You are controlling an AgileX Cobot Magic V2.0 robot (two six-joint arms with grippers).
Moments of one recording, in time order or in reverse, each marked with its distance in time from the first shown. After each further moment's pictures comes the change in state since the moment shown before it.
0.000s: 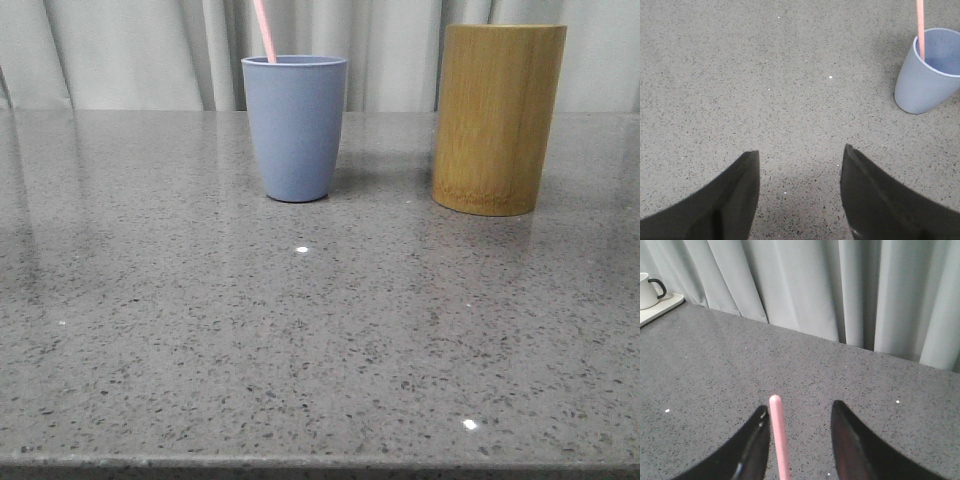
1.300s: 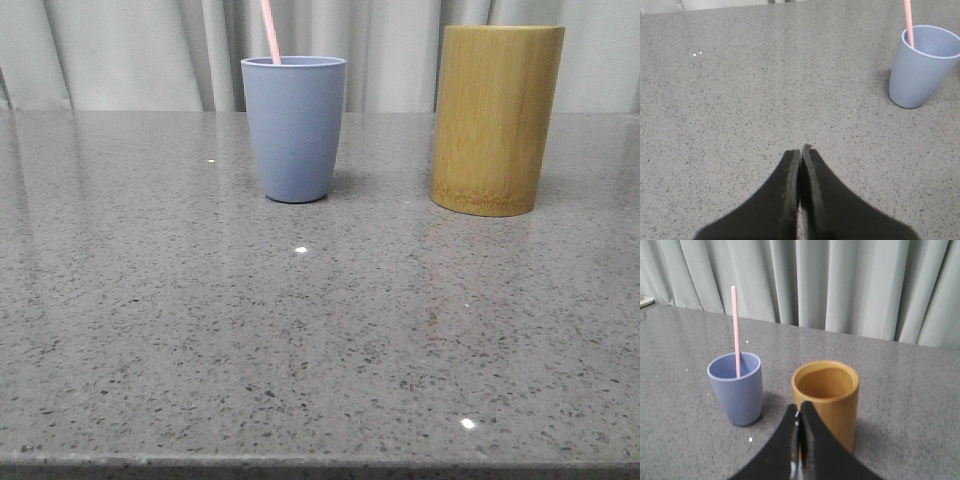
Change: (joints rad) left arm 0.000 -0.358 0.383 0.002 -0.215 -0.002; right arm -0.150 -1.077 0.972 -0.094 -0.022 -0.004
